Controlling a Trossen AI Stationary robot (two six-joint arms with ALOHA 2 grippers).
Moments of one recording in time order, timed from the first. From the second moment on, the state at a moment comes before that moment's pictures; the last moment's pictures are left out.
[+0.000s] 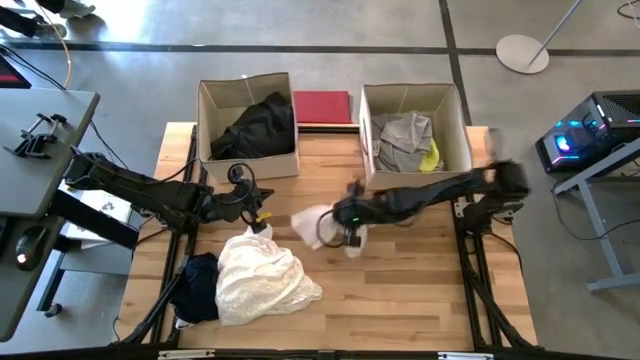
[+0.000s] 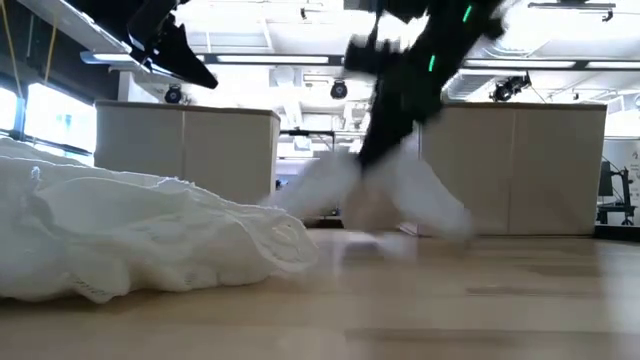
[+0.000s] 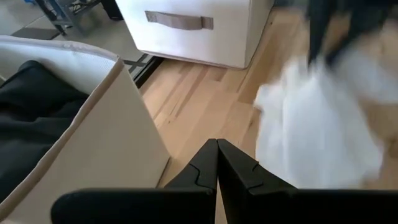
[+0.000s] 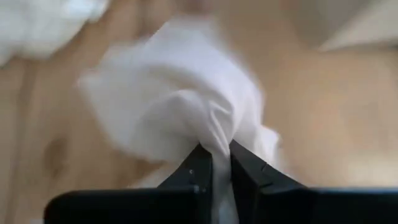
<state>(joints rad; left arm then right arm) -0.24 1.00 0.69 -0.34 -0.72 -0.21 0.10 1.70 1.10 -0.34 0.24 0.02</state>
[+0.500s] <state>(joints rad) -0.24 1.00 0.69 -0.36 -0.80 -0.21 0.05 1.15 1.44 -1.07 1.04 0.20</state>
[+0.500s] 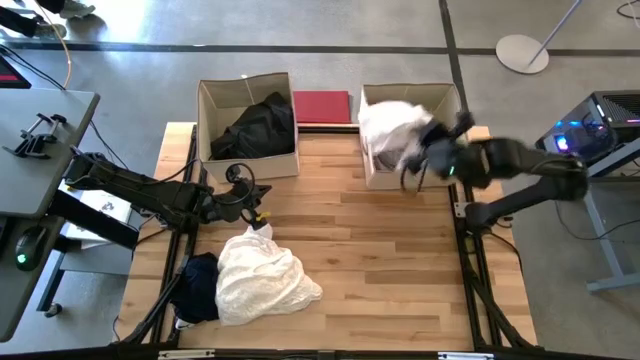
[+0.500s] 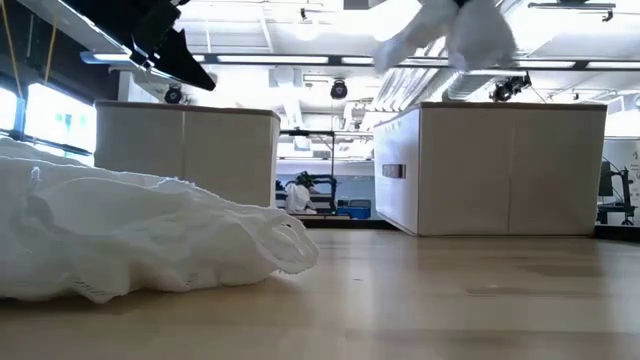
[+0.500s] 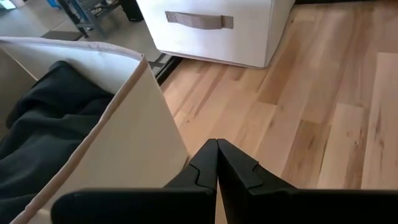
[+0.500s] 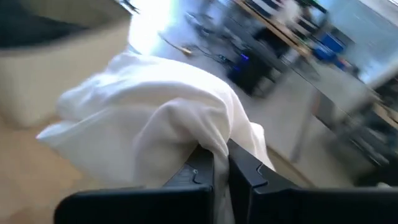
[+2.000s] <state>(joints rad) -0.24 1.00 0.69 -0.36 -0.80 -0.21 -0.82 1.34 1.30 -0.90 0.40 -0.06</state>
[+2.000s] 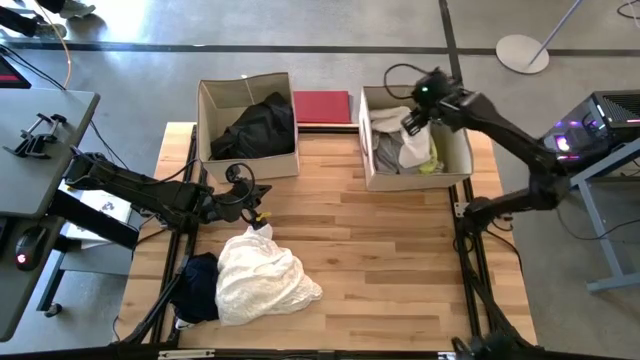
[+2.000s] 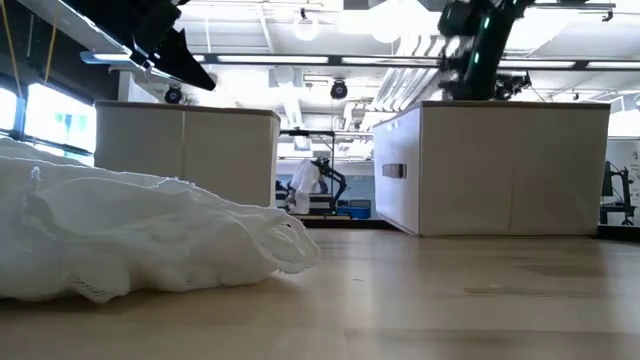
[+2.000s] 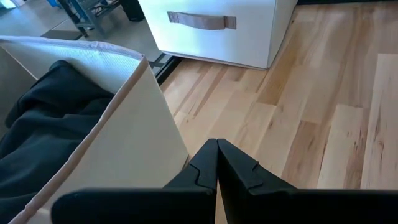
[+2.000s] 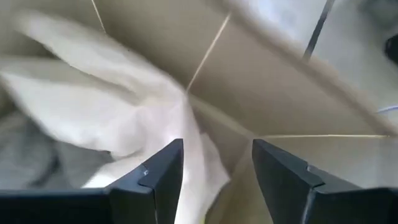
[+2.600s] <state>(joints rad) -0.52 1.00 0.74 -0.39 -0.45 -0.29 0.01 1.16 1.01 -0.22 0.19 -0.05</state>
